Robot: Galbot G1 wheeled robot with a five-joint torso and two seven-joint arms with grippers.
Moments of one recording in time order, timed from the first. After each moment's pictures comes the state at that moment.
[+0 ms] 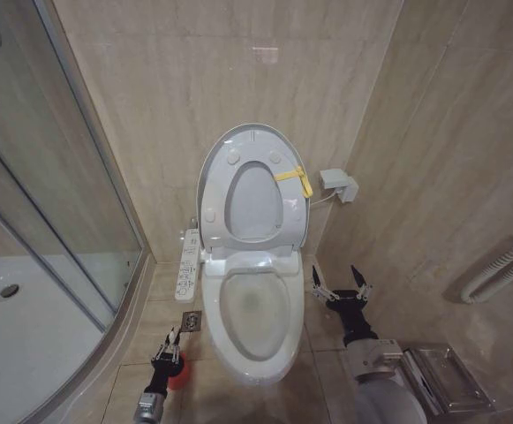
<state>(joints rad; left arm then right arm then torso) 1.09 -1.29 -0.21 -0.84 -0.16 -0.82 -0.10 -1.51 1.39 0.49 2.14 0.14 0.03 0.14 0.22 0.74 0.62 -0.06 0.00</state>
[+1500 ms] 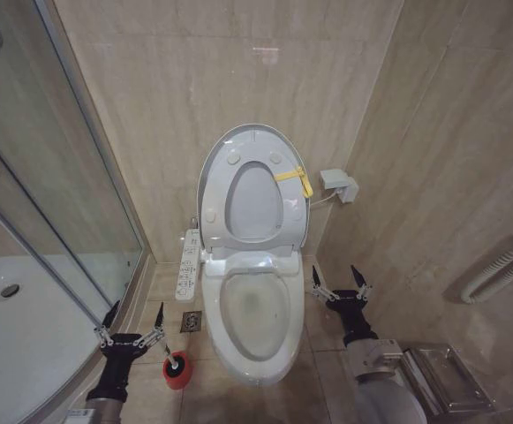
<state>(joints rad) 1.74 -1.28 -0.62 -2.14 -0.17 -0.26 -0.09 -1.51 1.39 0.49 2.14 0.14 0.03 0.14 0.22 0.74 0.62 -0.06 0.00</state>
